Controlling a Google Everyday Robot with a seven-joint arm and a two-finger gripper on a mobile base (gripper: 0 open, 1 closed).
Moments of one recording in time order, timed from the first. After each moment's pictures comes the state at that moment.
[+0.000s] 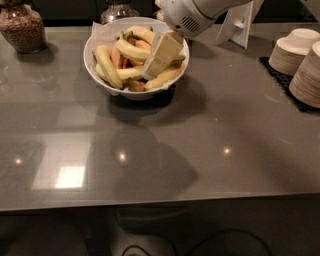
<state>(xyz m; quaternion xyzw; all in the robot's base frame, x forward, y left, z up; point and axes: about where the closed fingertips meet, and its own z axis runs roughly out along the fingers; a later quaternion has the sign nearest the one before) 0.603 0.013 1.014 -0.64 0.65 0.07 0.41</state>
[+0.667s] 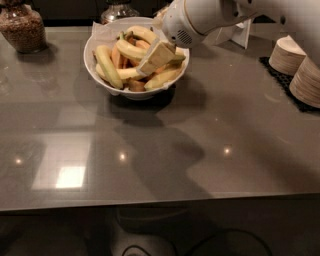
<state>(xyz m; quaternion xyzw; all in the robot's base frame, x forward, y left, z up) 0.641 0.020 0.983 -0.61 0.66 0.10 0.43</state>
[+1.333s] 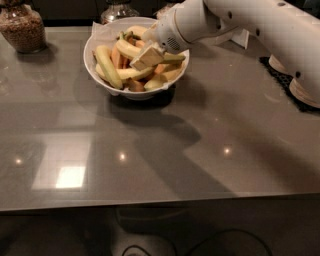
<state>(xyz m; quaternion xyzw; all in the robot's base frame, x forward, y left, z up) 0.676 0.039 0.956 -0.59 0.67 0.12 0.44</state>
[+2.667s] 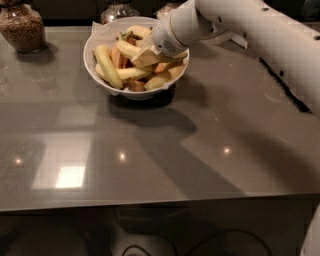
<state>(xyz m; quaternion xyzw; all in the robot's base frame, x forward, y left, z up) 0.695 0.044 0.939 -0.58 0.68 0.13 0.43</state>
